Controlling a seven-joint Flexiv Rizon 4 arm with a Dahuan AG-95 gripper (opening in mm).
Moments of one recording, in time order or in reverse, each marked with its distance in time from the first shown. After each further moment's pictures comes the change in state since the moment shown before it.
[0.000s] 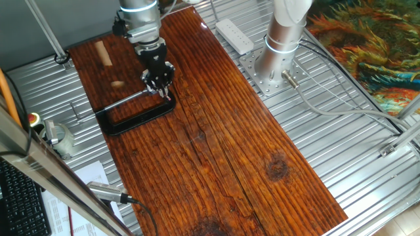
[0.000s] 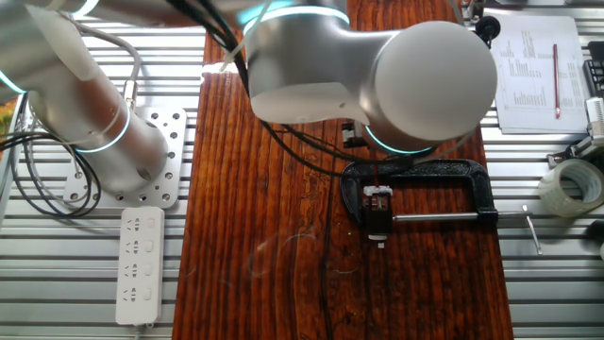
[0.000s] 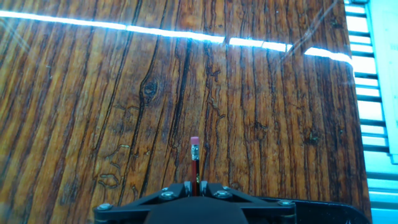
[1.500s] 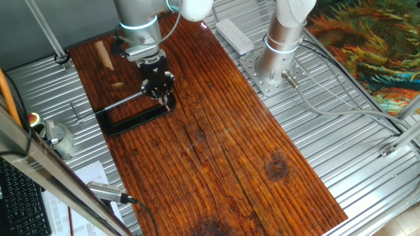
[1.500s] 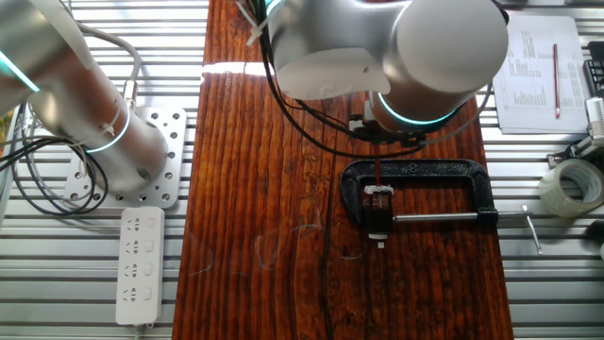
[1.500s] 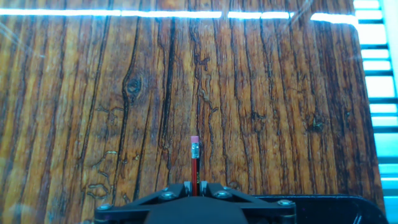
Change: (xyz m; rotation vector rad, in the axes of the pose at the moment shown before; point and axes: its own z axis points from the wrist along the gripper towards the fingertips) arm -0.008 -0.012 0.024 -0.035 0.087 0.085
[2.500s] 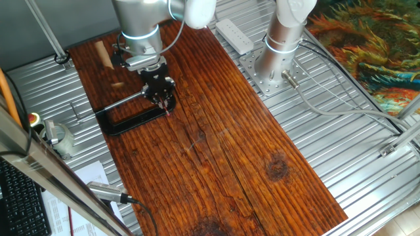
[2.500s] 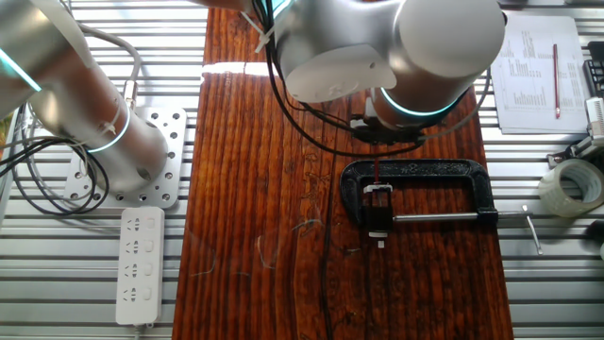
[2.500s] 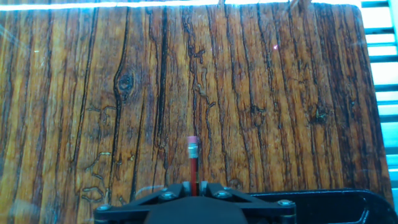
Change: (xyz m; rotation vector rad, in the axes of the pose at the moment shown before) arm 0.004 -0.005 0.021 -0.012 0.053 0.045
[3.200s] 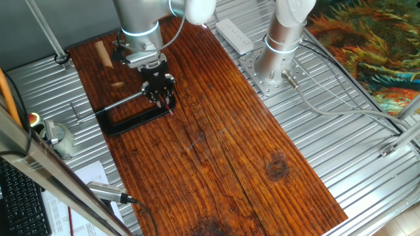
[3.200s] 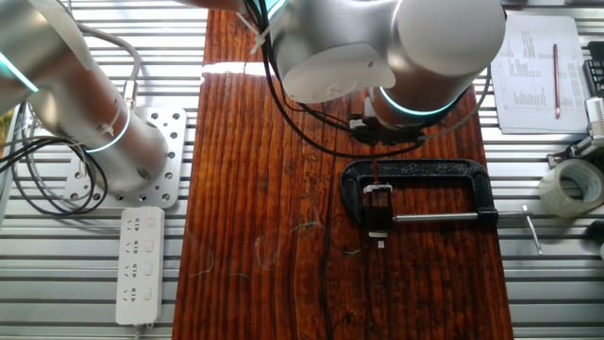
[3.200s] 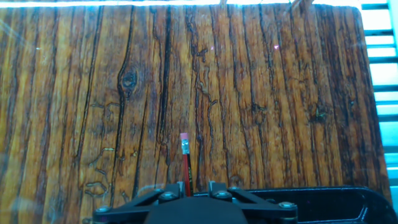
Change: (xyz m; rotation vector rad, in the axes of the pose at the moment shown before) arm 0.003 0.001 0.001 0.005 -0.002 -0.012
